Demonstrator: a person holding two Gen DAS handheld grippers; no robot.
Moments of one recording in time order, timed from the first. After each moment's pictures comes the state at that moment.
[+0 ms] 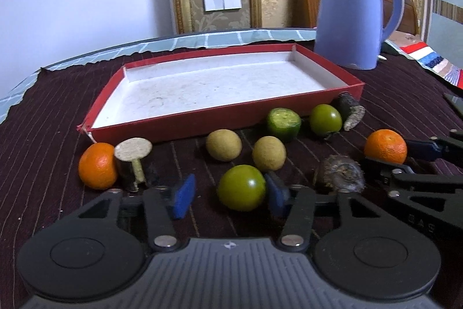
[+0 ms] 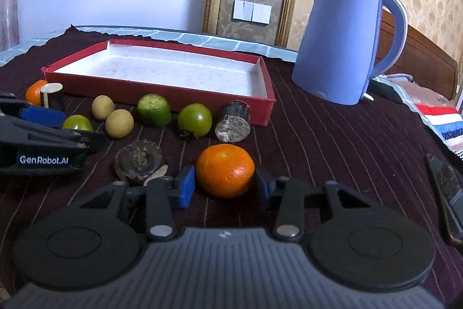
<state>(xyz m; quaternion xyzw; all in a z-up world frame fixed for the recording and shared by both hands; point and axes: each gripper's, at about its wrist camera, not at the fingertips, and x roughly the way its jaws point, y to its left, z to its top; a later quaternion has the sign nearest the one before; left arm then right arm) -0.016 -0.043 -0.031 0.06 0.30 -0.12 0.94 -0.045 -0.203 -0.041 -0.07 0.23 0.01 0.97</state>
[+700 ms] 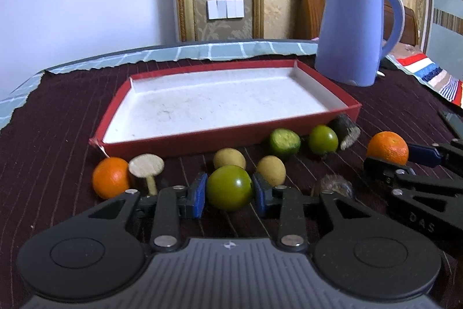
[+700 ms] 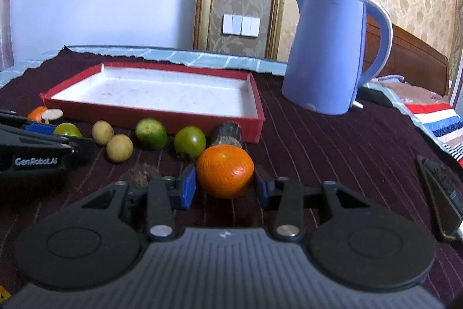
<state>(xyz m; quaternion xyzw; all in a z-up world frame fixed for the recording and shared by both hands) -0.018 -0.038 -0.012 0.05 0.29 -0.11 0.95 -0.055 -0.202 -0.023 -0.05 0.20 -0.01 0.98</state>
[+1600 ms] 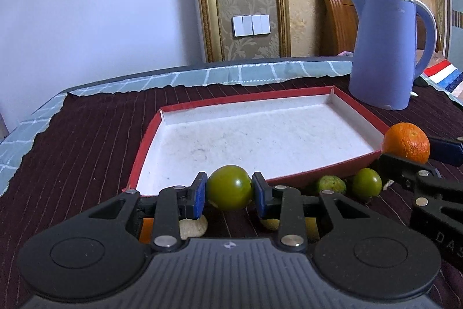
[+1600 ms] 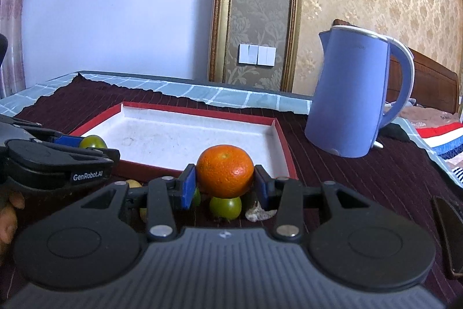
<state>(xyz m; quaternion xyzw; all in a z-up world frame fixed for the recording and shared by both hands) 0.019 -0.027 0.011 0.07 0.26 -0.06 0.96 -0.032 -0.172 0.013 -0.05 0.15 0.02 0.99</state>
